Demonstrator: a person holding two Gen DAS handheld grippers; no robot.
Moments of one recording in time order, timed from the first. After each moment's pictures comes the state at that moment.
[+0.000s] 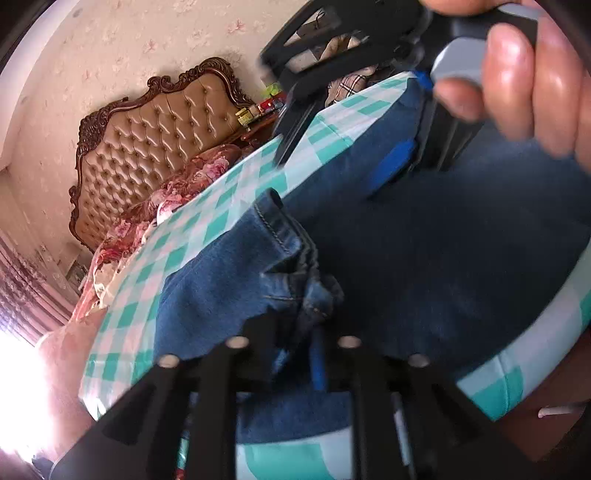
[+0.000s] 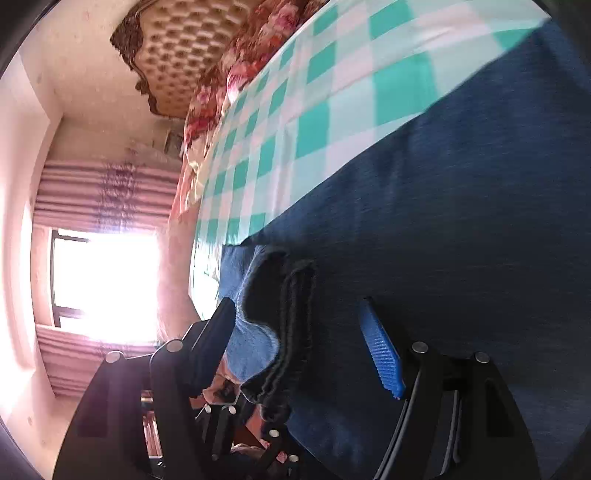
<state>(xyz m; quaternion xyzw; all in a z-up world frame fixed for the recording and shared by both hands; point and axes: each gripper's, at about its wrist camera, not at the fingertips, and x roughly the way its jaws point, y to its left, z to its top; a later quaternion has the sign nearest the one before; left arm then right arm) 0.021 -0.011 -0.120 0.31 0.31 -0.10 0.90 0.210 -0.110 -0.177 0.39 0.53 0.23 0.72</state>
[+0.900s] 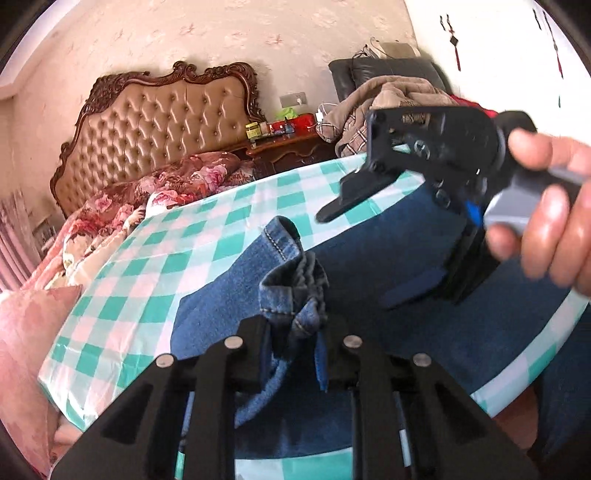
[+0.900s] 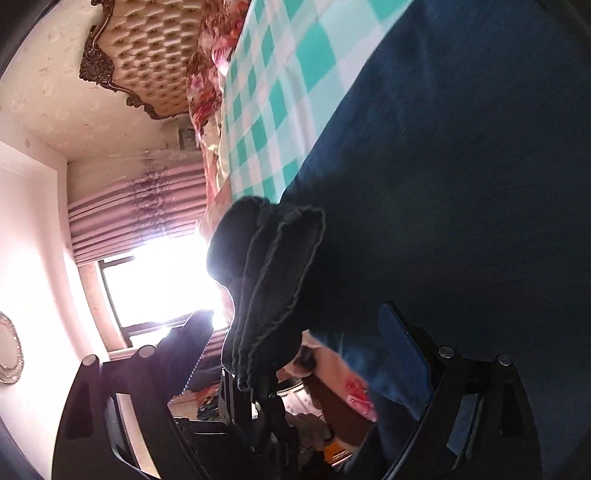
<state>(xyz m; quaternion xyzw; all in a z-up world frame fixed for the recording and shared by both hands) 0.042 0.041 -0.048 0.17 0.29 -0.15 0.93 0.213 -0.085 -0.197 0.51 0.58 0.28 0.57</state>
